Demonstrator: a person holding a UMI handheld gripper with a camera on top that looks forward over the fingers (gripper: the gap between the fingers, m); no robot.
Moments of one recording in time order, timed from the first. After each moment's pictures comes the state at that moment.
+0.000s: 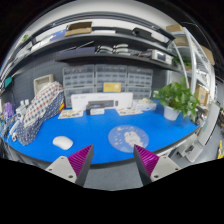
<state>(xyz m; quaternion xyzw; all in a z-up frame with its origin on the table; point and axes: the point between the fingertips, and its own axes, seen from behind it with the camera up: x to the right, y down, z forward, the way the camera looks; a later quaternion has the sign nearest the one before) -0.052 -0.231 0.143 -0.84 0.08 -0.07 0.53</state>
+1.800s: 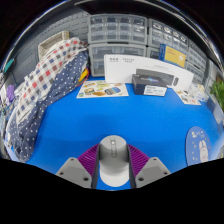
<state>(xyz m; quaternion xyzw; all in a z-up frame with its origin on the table) -0.243 0.024 -0.016 -0.93 0.00 0.00 0.37</state>
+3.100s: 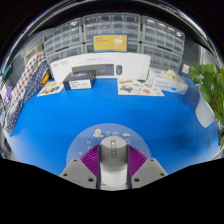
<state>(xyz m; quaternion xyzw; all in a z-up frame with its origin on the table) 0.082 -0.021 0.002 -0.94 -0.01 0.01 0.34</state>
